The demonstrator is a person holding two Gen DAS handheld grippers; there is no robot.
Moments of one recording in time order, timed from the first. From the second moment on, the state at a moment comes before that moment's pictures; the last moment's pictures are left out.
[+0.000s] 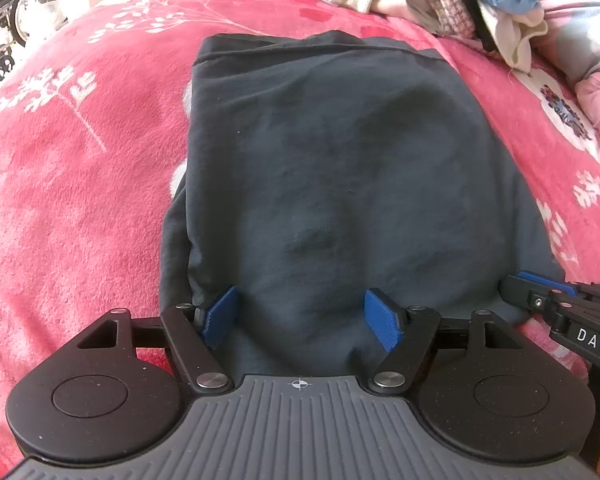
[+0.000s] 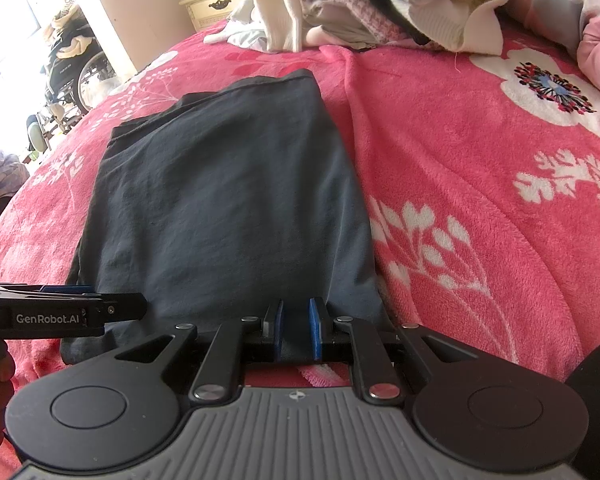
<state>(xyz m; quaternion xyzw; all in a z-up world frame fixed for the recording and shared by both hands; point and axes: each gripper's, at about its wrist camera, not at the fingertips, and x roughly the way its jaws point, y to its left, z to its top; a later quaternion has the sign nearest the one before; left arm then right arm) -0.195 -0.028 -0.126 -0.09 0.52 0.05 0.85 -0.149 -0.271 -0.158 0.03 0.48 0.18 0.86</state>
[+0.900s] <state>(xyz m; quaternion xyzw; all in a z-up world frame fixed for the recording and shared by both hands) -0.192 -0.029 -0.128 -0.08 0.52 0.05 0.85 -0.148 -0.271 -0.159 0.03 0.48 0.18 0.86</state>
